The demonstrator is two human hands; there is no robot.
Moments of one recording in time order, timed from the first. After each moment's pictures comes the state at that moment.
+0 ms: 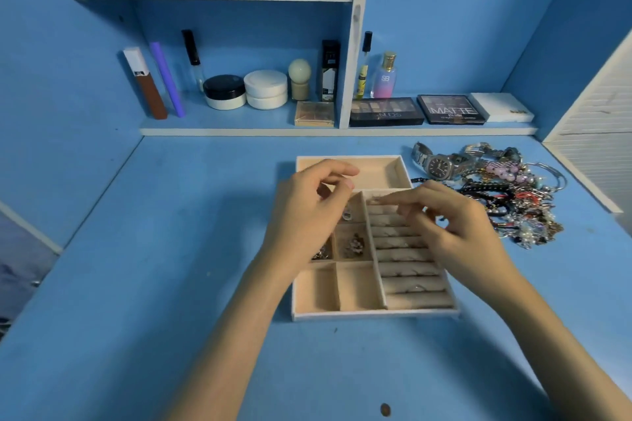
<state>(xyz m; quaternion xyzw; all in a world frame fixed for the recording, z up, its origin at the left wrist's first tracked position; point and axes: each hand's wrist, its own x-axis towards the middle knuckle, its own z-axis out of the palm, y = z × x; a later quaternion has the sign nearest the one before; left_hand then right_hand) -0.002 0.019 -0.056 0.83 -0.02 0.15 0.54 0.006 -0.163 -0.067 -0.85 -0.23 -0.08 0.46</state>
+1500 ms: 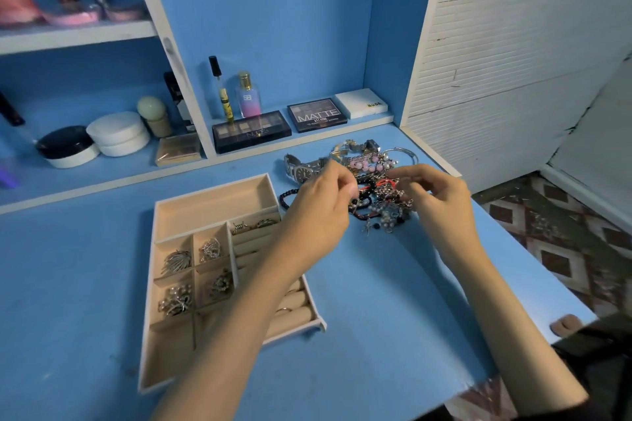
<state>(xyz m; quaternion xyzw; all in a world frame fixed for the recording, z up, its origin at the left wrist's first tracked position) 0.030 -0.132 -0.037 0.89 -0.22 -0.01 0.40 0.016 -0.292 -0.073 -0.79 0.06 -0.22 0.57</state>
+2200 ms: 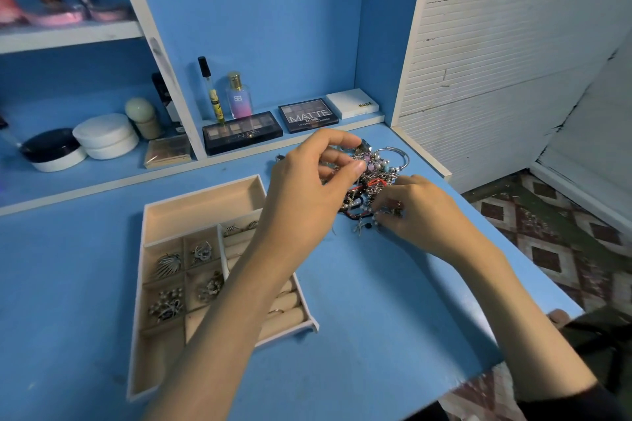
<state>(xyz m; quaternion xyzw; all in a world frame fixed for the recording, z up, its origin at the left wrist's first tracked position) 0.016 -0.133 -0.005 0.80 -0.19 0.06 0.57 0.022 -0.306 -0.073 -0.98 -0.06 -0.09 0.18</state>
